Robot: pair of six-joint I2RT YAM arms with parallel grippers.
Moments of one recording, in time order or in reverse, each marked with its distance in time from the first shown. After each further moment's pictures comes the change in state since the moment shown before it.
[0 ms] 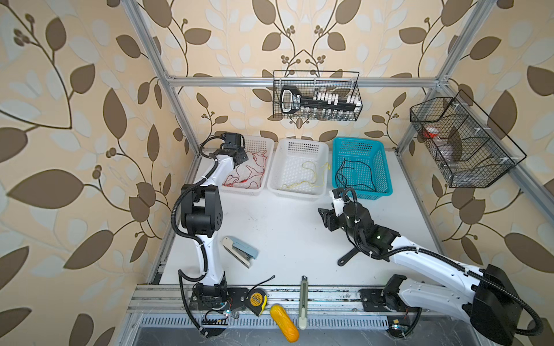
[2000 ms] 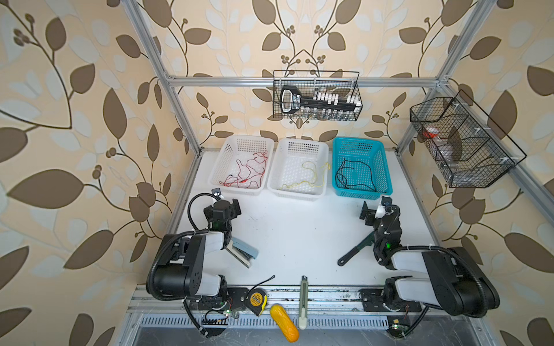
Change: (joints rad) left arm 0.026 -0.587 -1.419 1.143 -0.138 0.325; right arm -0.599 0.272 -0.515 1.047 0.092 -0.242
